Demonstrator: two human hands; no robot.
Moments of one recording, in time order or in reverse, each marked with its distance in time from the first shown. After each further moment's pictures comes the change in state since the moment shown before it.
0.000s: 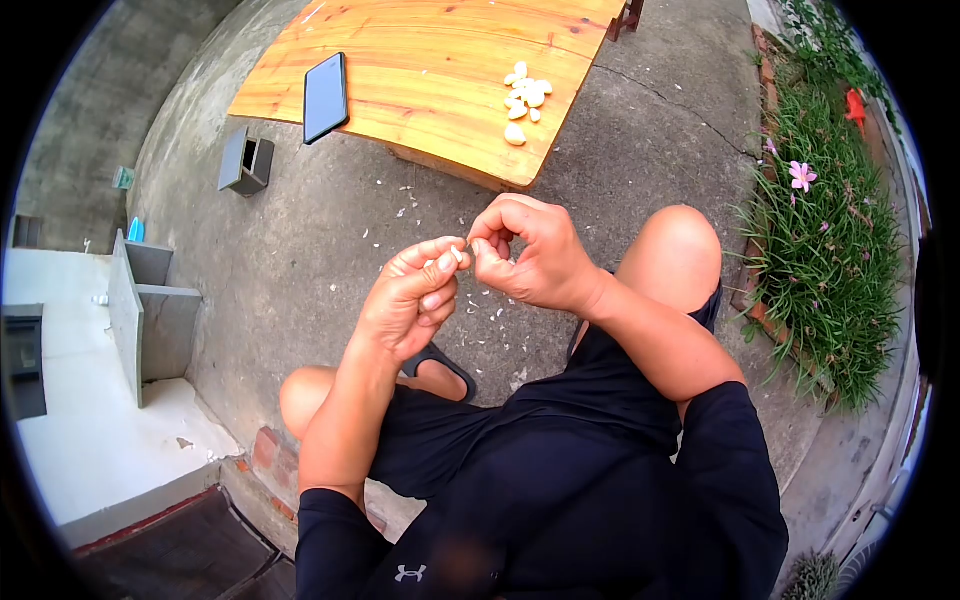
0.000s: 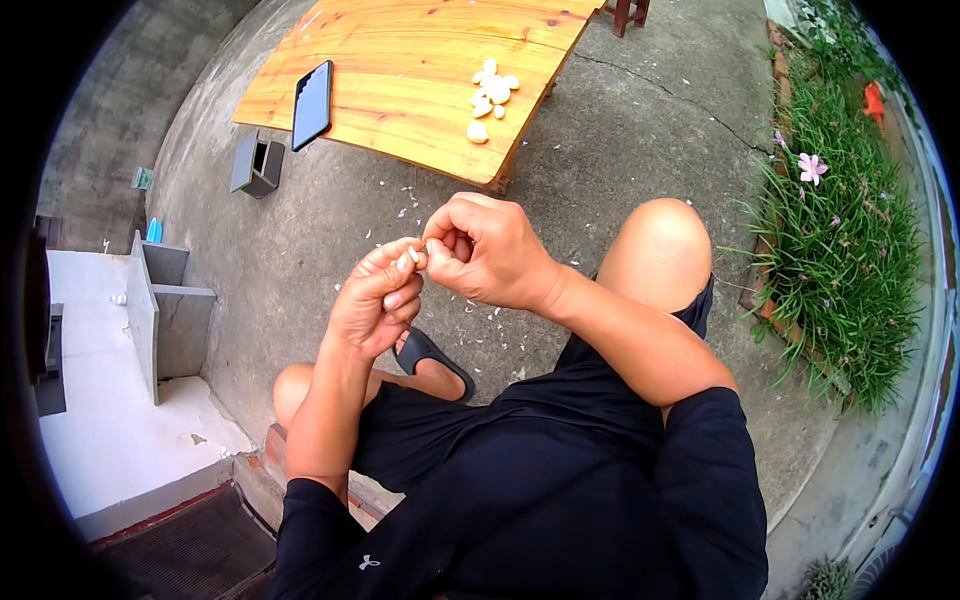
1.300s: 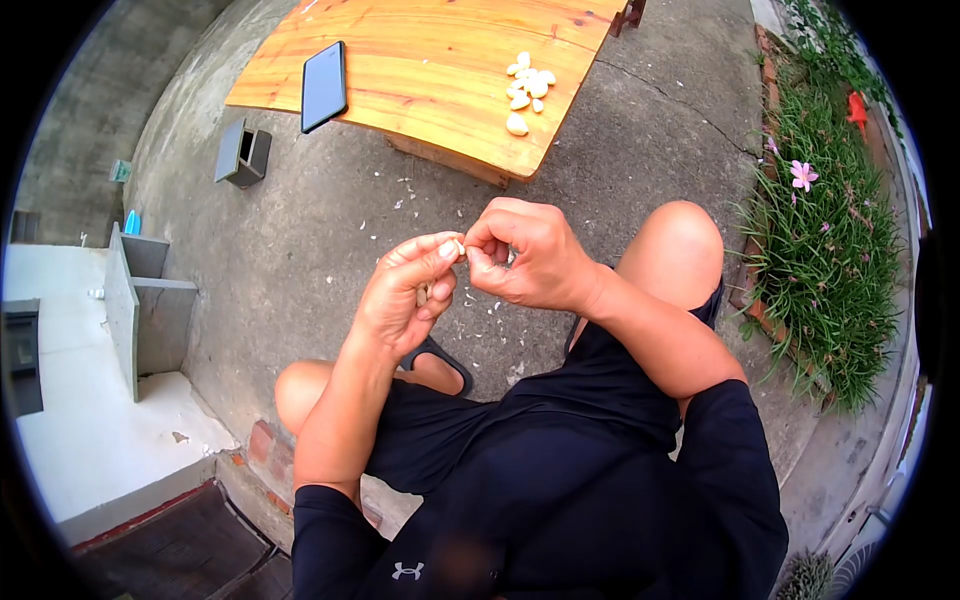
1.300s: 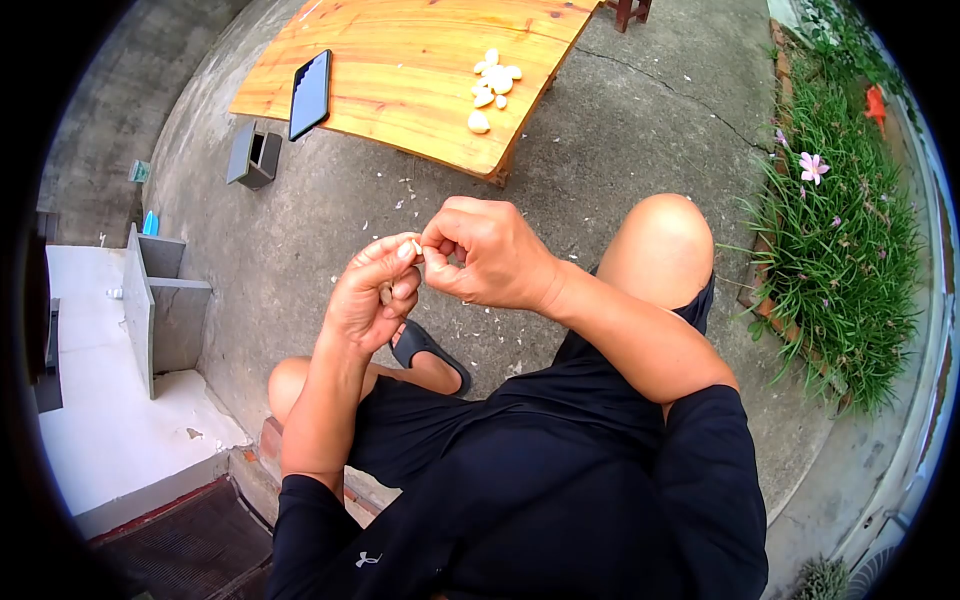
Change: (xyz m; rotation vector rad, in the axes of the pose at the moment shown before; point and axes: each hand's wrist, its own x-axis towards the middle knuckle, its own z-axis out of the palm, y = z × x) left_hand -0.001 -0.001 0.005 0.045 0.124 0.013; right_hand -0.002 0.002 0.002 -0.098 -0.073 -0.104
